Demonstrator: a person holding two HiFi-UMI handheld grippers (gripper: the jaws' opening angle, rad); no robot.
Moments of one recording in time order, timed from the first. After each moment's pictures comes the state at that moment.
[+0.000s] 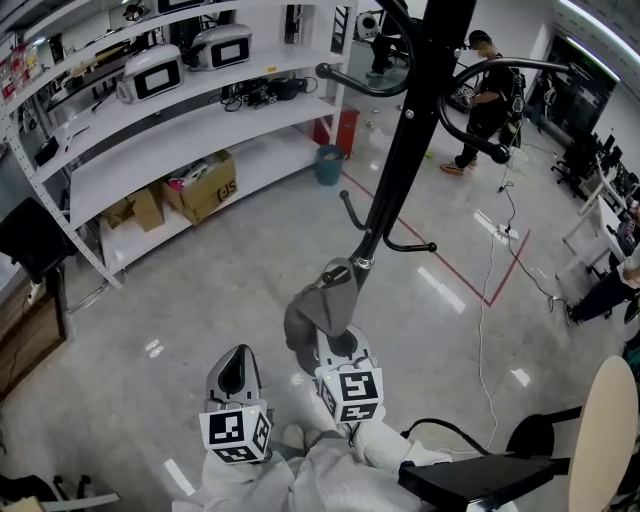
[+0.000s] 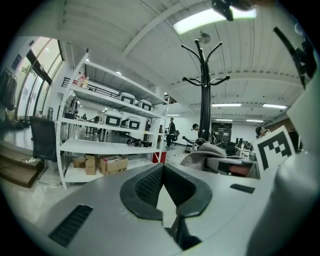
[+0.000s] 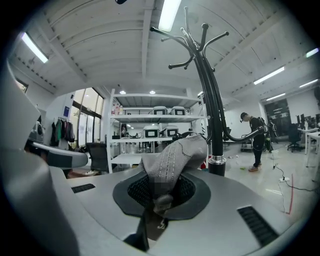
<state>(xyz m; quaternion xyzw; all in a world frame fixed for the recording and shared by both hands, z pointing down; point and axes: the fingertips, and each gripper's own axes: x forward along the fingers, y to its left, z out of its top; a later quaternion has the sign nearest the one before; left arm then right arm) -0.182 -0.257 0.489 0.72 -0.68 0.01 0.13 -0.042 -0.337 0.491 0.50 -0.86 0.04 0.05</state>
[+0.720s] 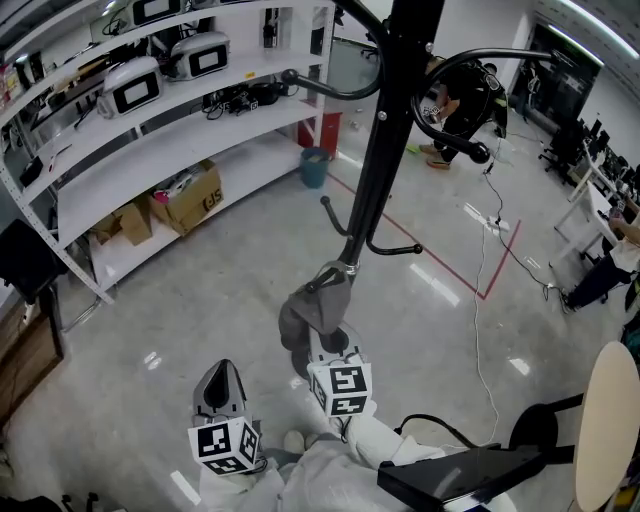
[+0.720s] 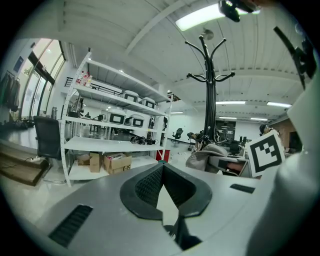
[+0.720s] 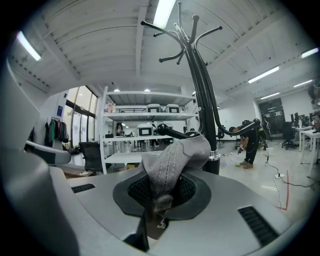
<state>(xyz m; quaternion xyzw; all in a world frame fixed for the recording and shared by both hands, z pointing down) -0.196 -0.256 0.500 0.71 -0.69 0.02 0.14 -0.030 -0.365 0.508 0.52 -0.85 0.06 0.05</state>
